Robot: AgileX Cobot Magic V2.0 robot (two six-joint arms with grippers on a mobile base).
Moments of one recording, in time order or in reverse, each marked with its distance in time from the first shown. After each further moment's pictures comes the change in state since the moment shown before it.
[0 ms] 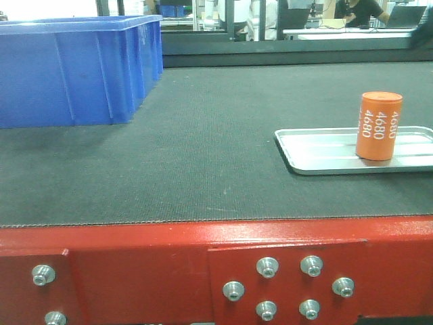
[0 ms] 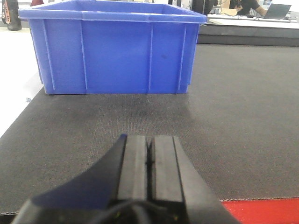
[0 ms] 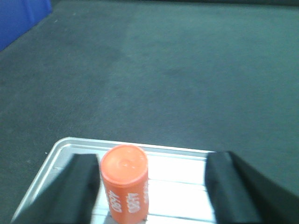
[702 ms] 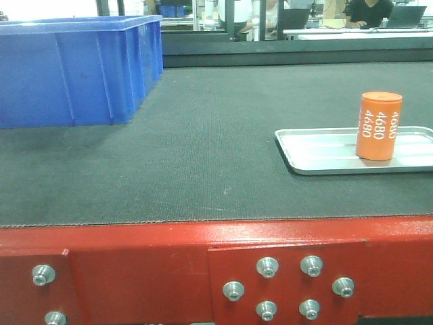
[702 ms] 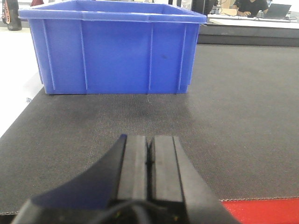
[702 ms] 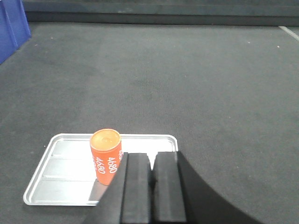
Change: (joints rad) left arm 0.000 0.000 0.000 0.000 0.000 0.000; right arm 0.000 -0.495 0.006 0.005 0.467 0.009
